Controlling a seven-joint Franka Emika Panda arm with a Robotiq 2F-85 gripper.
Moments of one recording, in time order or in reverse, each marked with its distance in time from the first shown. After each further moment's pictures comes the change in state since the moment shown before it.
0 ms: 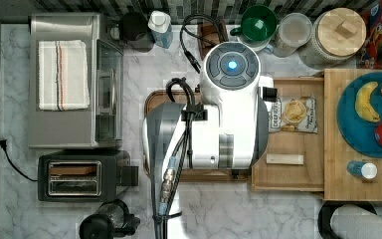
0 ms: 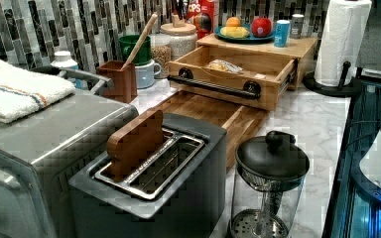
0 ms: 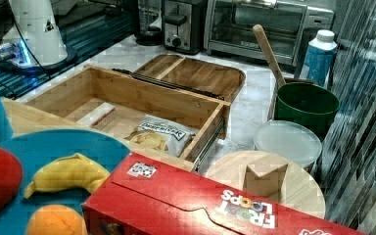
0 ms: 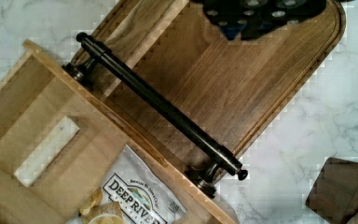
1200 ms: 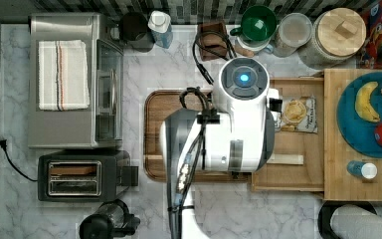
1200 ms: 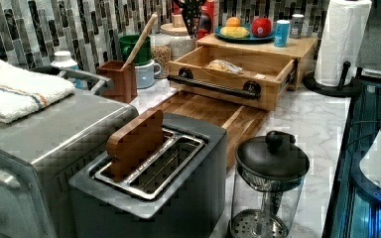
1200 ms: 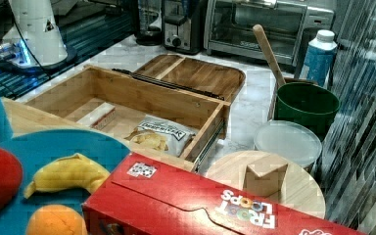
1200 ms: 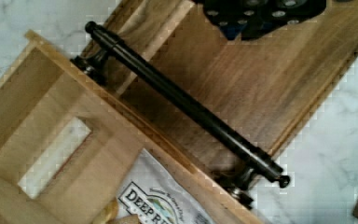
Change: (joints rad) arm -0.019 -0.001 -0.034 -0.131 0.000 0.090 -0.030
